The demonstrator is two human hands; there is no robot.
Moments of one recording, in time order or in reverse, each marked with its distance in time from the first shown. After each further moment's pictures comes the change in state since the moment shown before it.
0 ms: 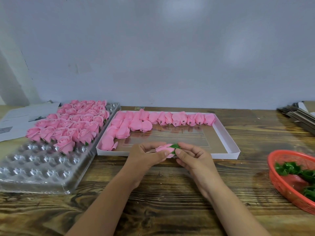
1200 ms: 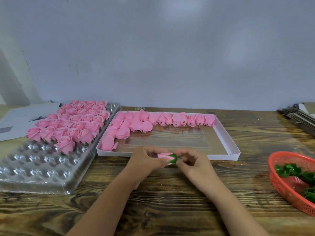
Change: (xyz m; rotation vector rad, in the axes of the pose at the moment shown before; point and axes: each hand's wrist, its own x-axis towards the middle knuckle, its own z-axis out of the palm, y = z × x) left_hand 0.002 -0.006 -0.003 0.230 0.014 -0.049; right_hand 0.002 0.007 -0.015 -0.645 -0.086 -0.225
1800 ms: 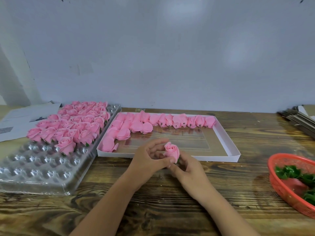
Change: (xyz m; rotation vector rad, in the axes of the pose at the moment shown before) left_hand -0.002 0.004 0.007 0.013 0.011 0.252; right_hand -0.005 -0.005 0.019 0.056 -0.080 -0.129
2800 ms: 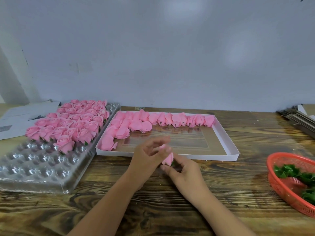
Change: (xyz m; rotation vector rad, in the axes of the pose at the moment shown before) left_hand -0.002 0.002 0.007 -0.061 0.054 0.112; right_hand -0.004 0.006 0.010 -0.146 0.057 0.015
